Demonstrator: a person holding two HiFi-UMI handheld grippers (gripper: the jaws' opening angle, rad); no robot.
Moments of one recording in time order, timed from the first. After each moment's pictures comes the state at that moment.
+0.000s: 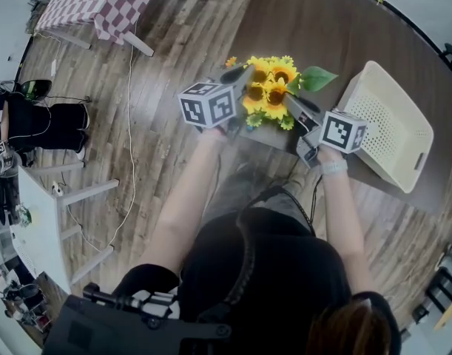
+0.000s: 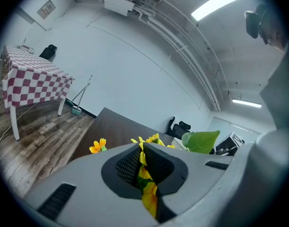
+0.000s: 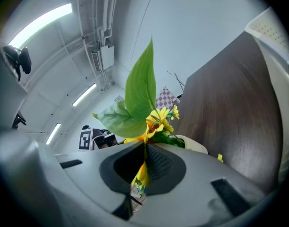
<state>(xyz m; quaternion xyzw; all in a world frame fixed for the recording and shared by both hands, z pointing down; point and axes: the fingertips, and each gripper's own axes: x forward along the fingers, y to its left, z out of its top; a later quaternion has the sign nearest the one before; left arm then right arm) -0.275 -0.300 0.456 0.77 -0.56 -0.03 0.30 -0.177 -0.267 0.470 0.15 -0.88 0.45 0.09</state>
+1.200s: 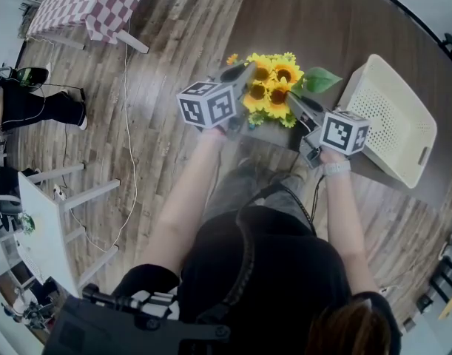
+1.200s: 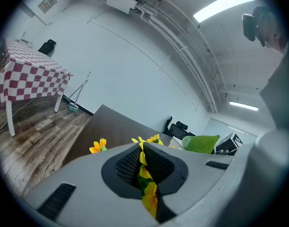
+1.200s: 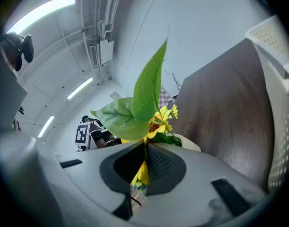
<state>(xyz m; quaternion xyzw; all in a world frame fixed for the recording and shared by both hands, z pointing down) -0.275 -0.306 0.466 0.78 -0.54 -0.04 0.31 -0.180 -0.268 0.477 0.17 -0.88 0.43 0.11</state>
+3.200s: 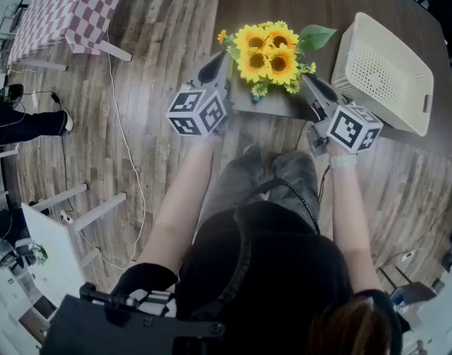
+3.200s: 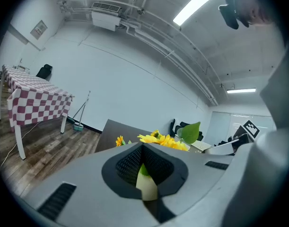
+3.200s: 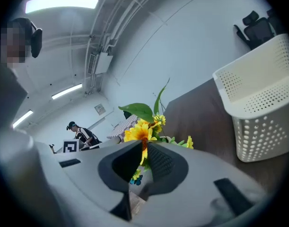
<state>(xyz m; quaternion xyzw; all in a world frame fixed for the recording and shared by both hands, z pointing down) -0.313 -0.248 0.459 0.78 -0.59 -0.03 0.21 -0.134 -0.236 0.462 0.33 -0.87 0.36 0.05</state>
